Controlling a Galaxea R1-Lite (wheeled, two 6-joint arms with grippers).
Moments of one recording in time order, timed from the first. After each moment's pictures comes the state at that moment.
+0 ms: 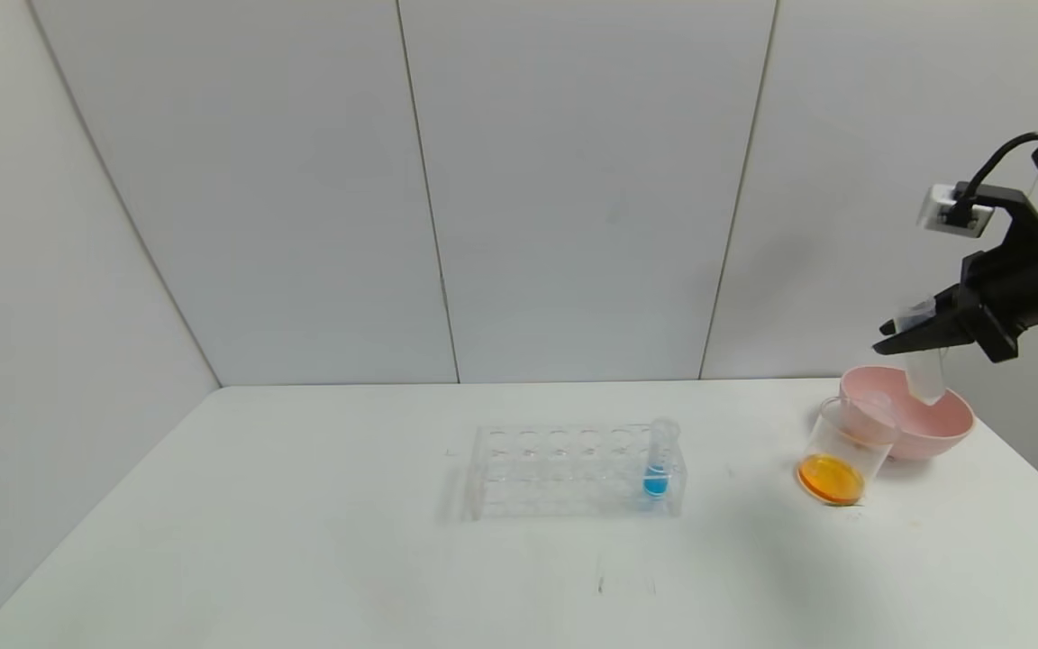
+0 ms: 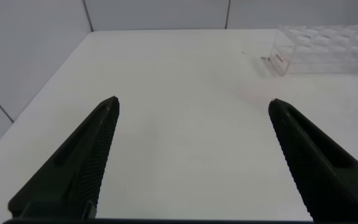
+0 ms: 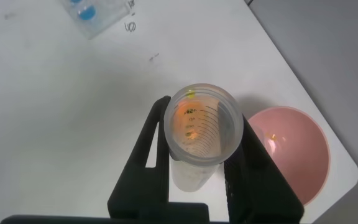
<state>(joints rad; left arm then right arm) 0.00 0.00 0.00 0.02 0.00 -0.02 -0.12 1.97 -1.98 1.01 0.57 -0.89</state>
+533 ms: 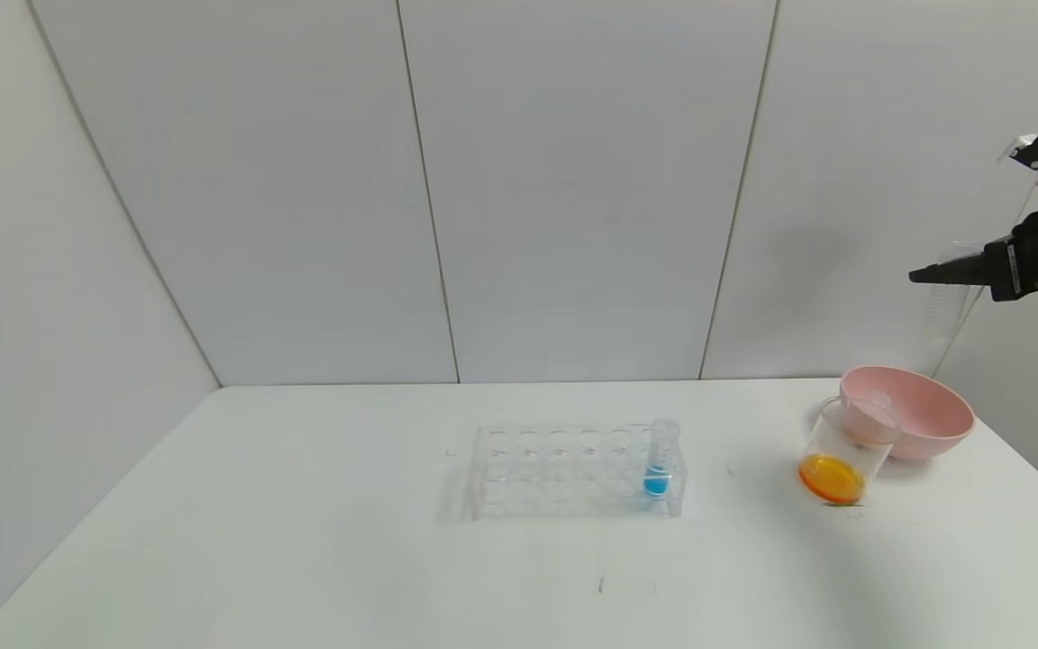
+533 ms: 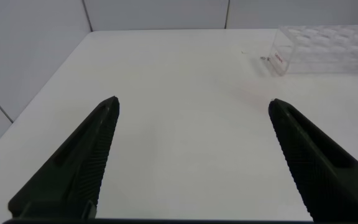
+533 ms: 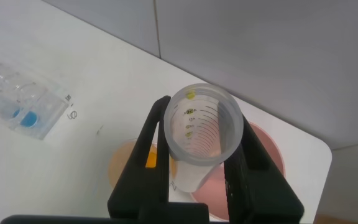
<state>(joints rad) 0.00 0.00 0.00 0.02 0.00 -0.02 -0.27 1.94 -1.81 0.48 0.63 -0.42</state>
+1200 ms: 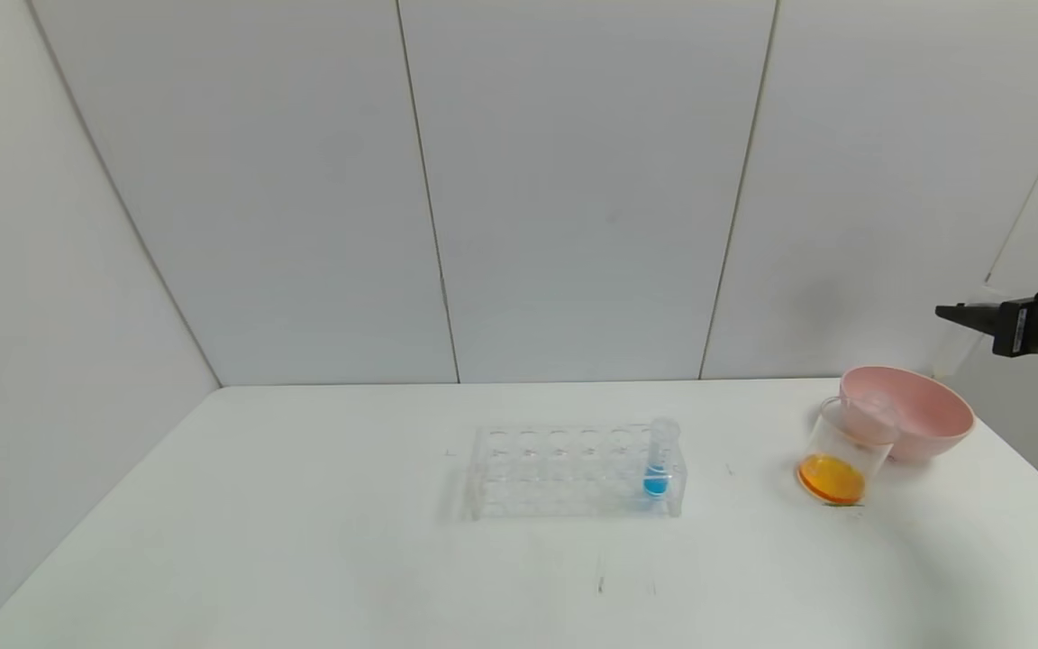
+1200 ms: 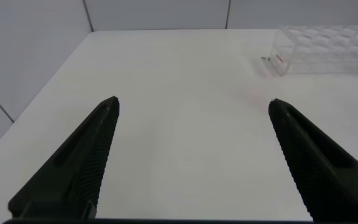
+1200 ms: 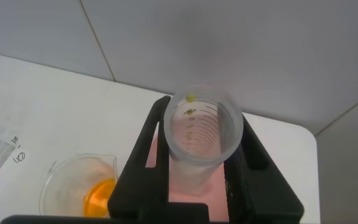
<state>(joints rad) 0.00 0.00 0.00 0.02 0.00 -0.02 -0.39 1.89 -1.21 -0.35 0.63 -0.18</state>
